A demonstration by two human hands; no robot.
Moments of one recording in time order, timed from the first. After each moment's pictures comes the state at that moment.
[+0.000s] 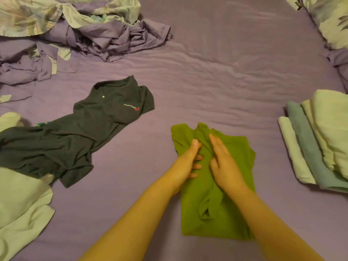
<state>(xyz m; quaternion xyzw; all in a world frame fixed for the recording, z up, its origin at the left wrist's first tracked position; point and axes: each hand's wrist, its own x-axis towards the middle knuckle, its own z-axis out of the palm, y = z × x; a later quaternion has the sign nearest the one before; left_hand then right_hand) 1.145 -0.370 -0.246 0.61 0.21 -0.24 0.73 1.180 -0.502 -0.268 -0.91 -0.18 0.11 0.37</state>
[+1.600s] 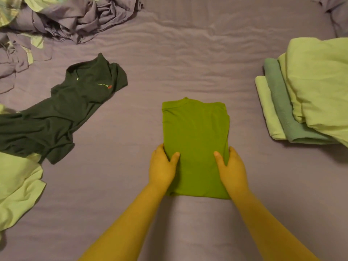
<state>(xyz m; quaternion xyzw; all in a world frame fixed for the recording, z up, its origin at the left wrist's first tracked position) 1.078 -0.432 -0.305 0.85 0.29 -0.09 0.44 1.110 -0.621 -0.303 -0.90 0.12 0.17 0.39</state>
